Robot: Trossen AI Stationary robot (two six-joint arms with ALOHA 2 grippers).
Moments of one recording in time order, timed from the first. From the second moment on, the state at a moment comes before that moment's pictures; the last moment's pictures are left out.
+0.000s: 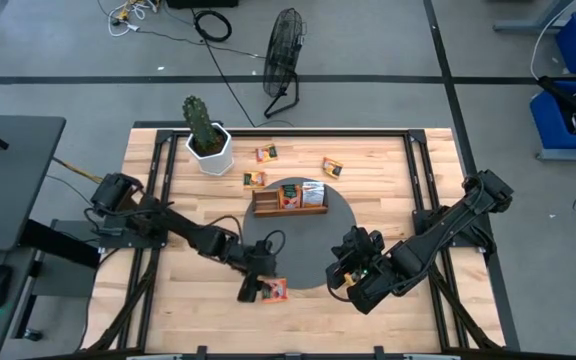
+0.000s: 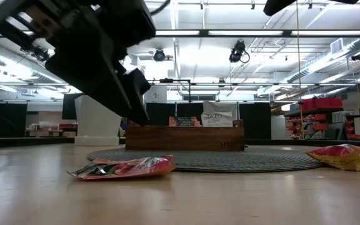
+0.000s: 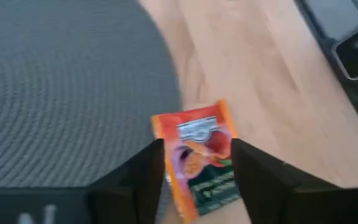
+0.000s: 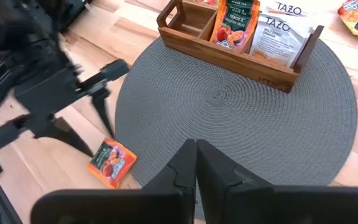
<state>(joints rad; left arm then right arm) -0.37 1.73 0.88 0.10 0.06 -0.21 0.65 1.63 1.41 -1.04 0.74 1.54</state>
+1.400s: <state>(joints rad) -0.36 1.86 0.88 0.05 0.03 -0.13 0.63 1.63 1.41 -1.01 0.74 1.57</state>
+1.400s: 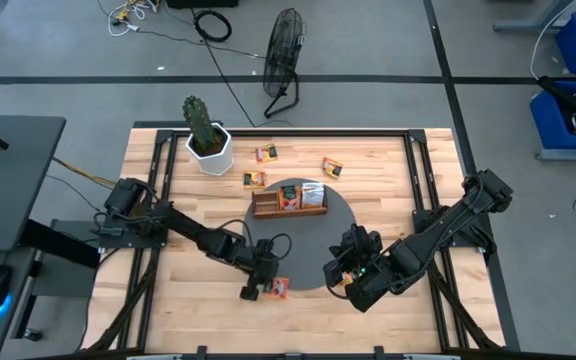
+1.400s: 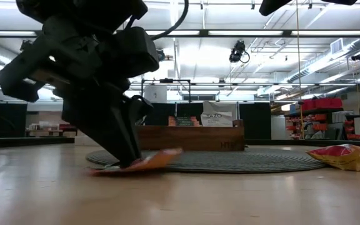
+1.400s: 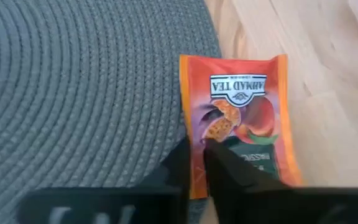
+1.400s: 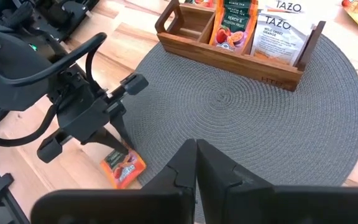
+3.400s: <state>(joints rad) -0.28 1.74 1.45 -0.36 -0.18 -0.04 0.56 1.60 1.41 -0.82 0.53 1.35</state>
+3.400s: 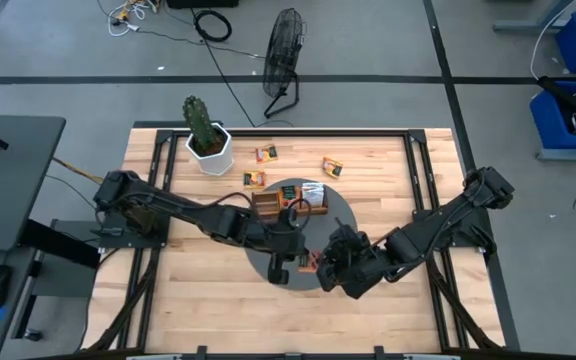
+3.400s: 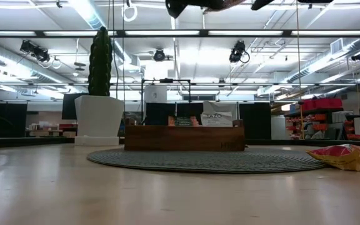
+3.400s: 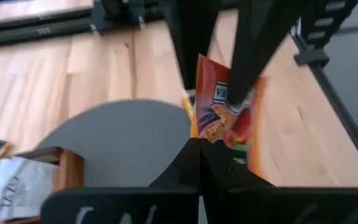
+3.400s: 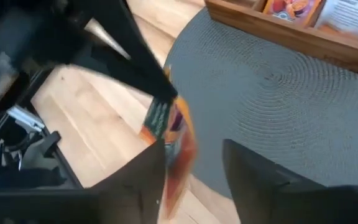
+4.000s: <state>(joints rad) -0.26 1.61 1.45 -0.35 -0.18 -0.08 0.56 1.58 1.41 -0.77 0.65 1.22</state>
